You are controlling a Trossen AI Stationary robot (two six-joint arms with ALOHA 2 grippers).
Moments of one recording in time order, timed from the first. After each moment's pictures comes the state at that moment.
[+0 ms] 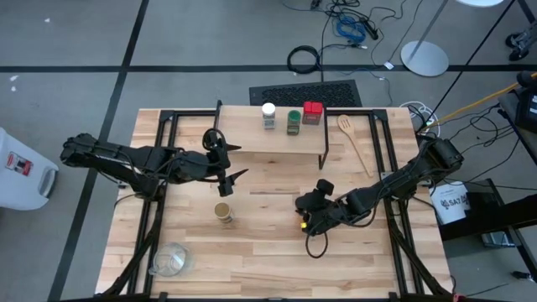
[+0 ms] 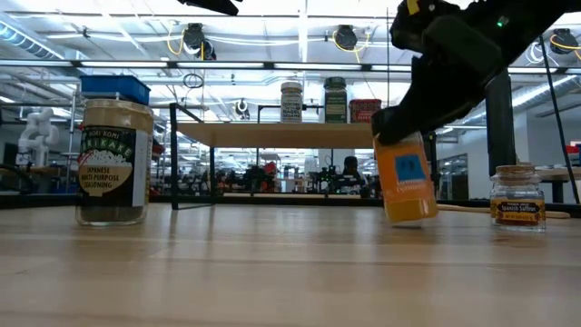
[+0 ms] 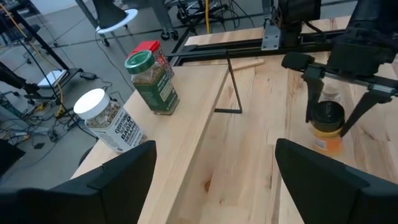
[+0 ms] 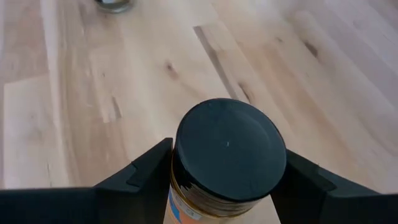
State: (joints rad) left arm -0.19 1.13 1.08 -0.43 -0.55 0.03; right arm 0.44 1.54 0.84 -0.25 0.60 0.63
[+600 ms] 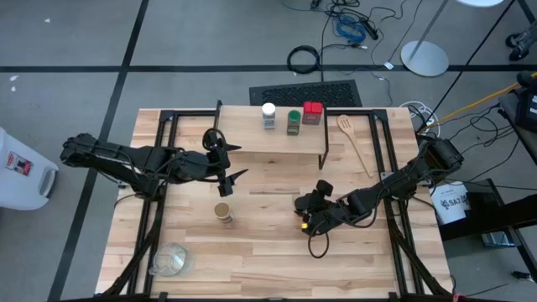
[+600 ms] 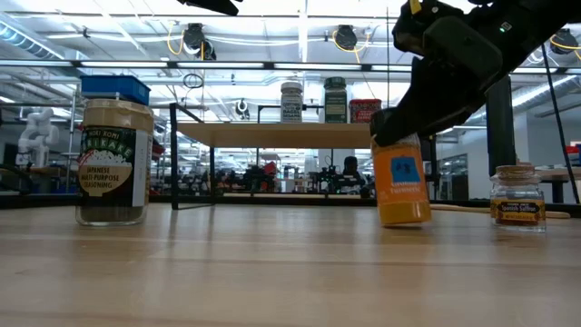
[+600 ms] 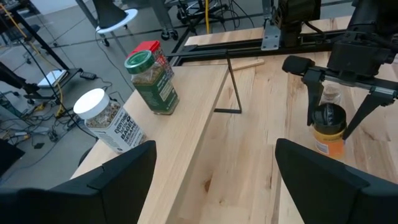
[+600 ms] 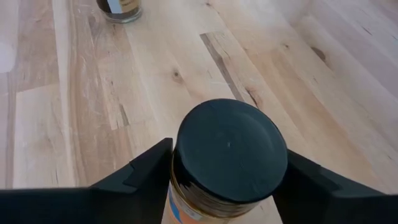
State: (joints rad) left arm -0.19 1.13 1.08 -0.43 -0.55 0.03; right arm 0.44 1.54 0.79 -0.15 0.60 0.63
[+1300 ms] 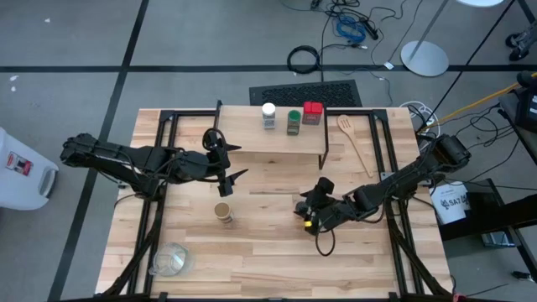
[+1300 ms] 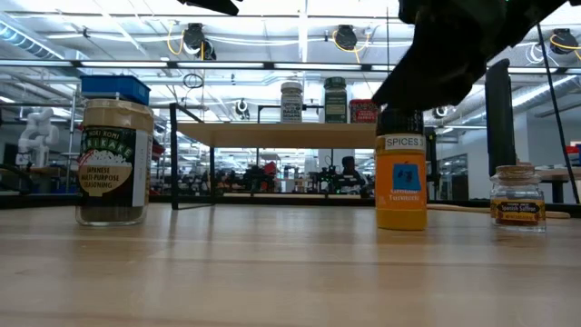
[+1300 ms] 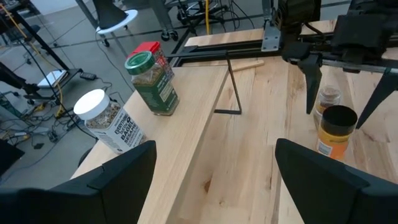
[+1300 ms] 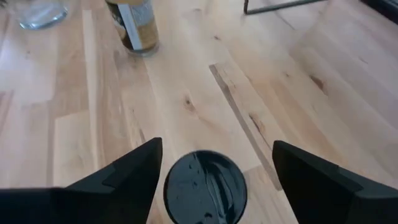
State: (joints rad) left arm -0.19 1.13 1.08 -0.42 -0.55 0.03; right arm 0.44 1.44 0.79 -0.14 0.60 0.58
